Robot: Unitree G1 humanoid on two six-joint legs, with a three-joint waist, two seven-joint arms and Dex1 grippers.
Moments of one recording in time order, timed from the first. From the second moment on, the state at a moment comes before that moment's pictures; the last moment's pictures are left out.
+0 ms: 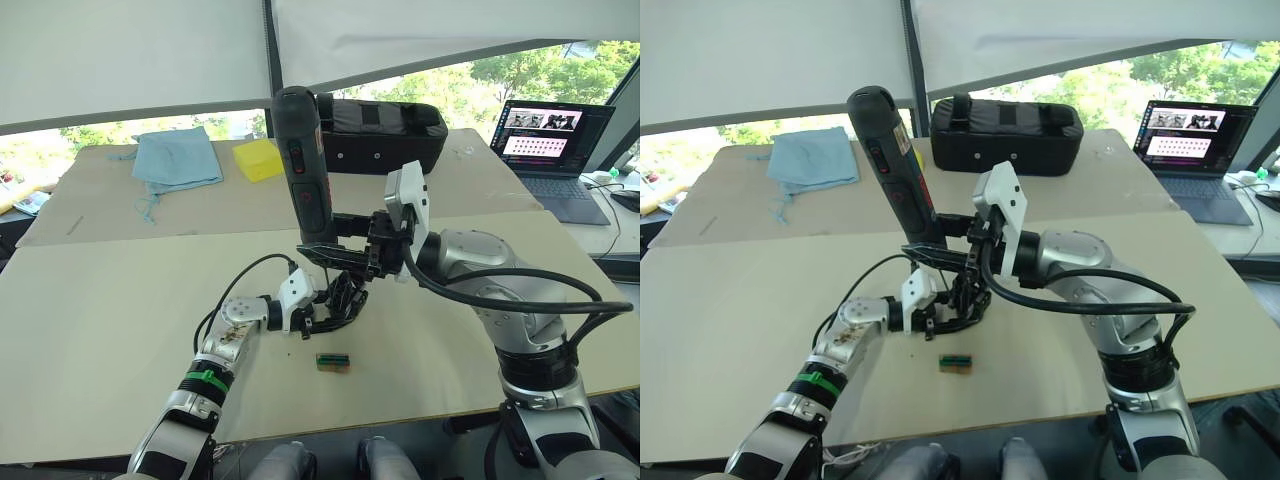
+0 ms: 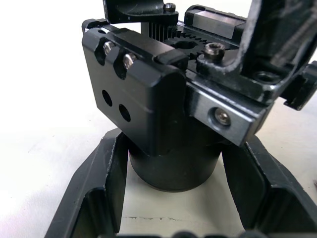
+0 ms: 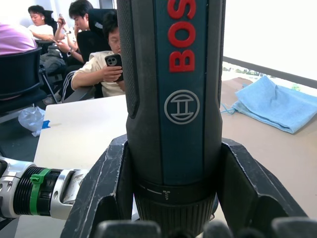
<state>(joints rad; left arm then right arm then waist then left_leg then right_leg) -0.53 0.24 -0.20 0.49 -0.12 -0.05 -1.07 -0.69 -0.44 0.10 -0.39 0.65 0.73 0.76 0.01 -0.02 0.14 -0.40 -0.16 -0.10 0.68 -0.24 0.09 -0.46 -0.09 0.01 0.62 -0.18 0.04</state>
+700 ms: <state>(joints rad) -0.53 0.24 -0.20 0.49 -0.12 -0.04 -1.07 -0.68 -0.45 0.11 -0.38 0.64 0.73 0.76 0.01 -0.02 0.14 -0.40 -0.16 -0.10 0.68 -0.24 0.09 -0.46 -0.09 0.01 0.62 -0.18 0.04</state>
